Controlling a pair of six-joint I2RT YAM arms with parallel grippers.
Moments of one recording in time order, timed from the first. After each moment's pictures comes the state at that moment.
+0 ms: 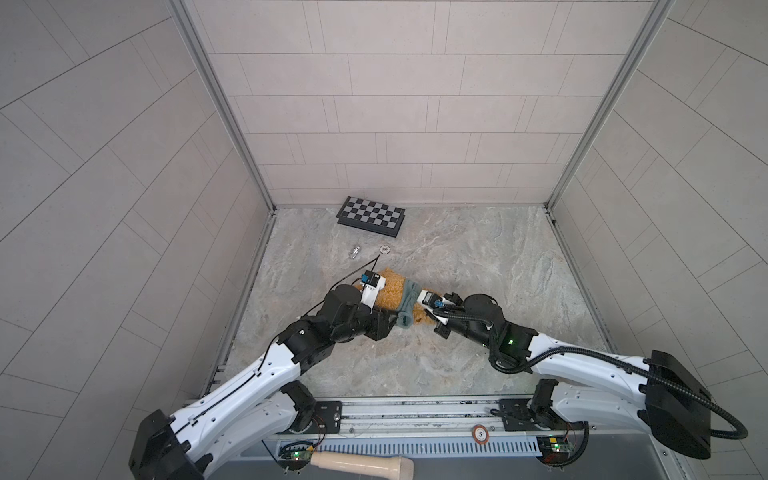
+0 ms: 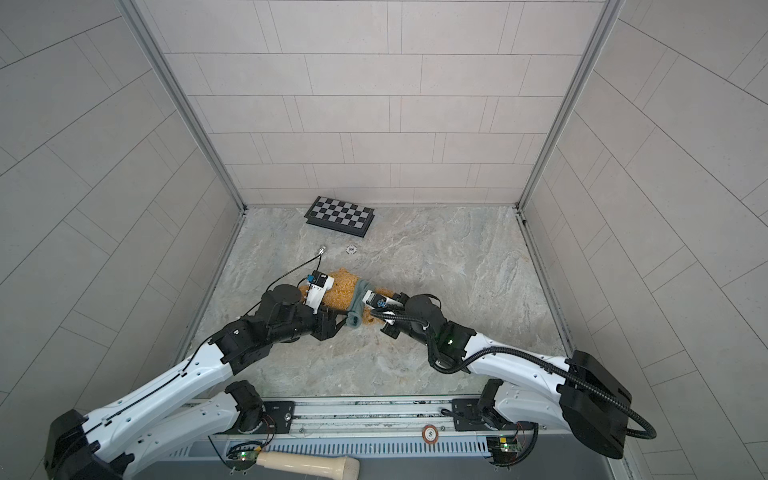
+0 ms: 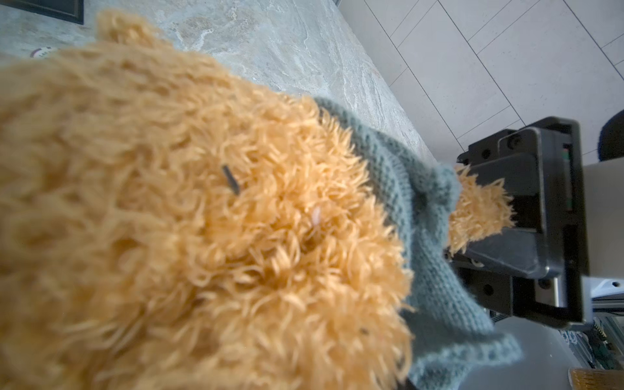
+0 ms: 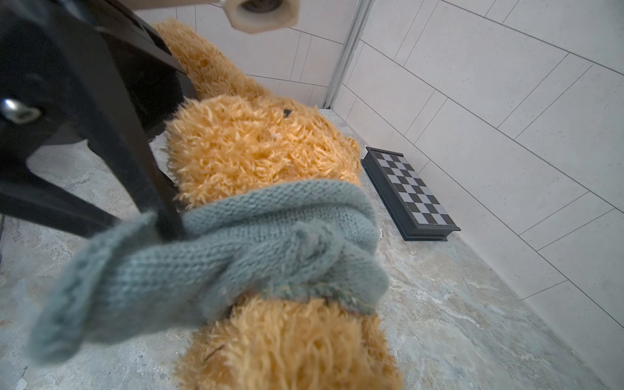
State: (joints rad) left arm -0.72 0.88 0.63 -0.32 0.22 -0.44; right arm 0.91 1.11 0.53 0.30 0.04 -0.31
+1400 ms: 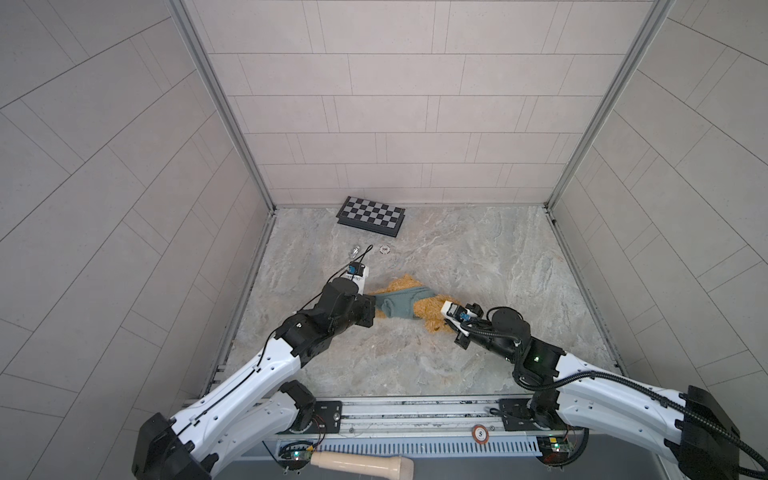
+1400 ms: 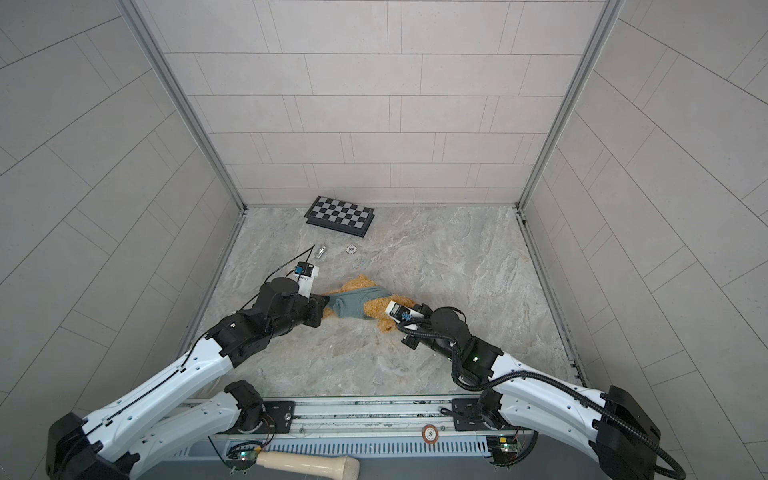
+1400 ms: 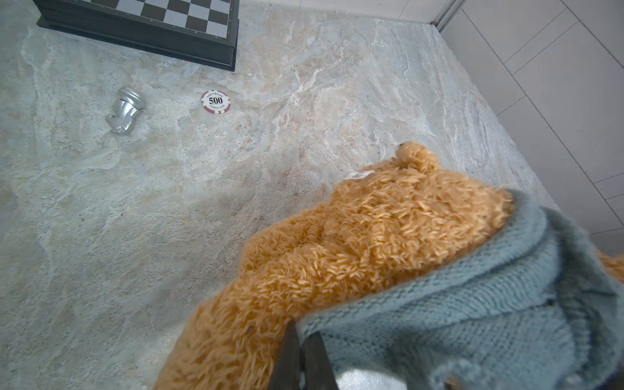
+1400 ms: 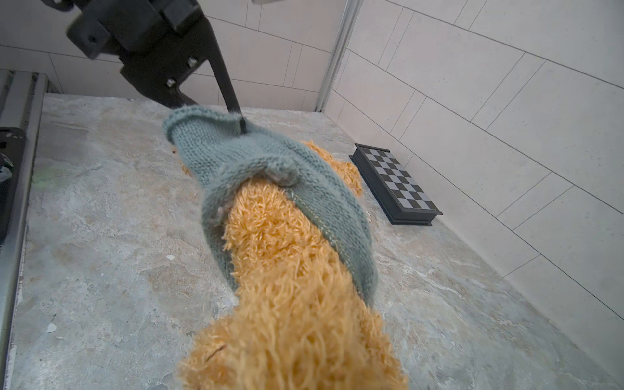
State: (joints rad) left arm -0.64 0.89 0.68 -0.45 -0.05 -0.39; right arm 0.86 0.82 0.34 0.26 0.00 -0.31
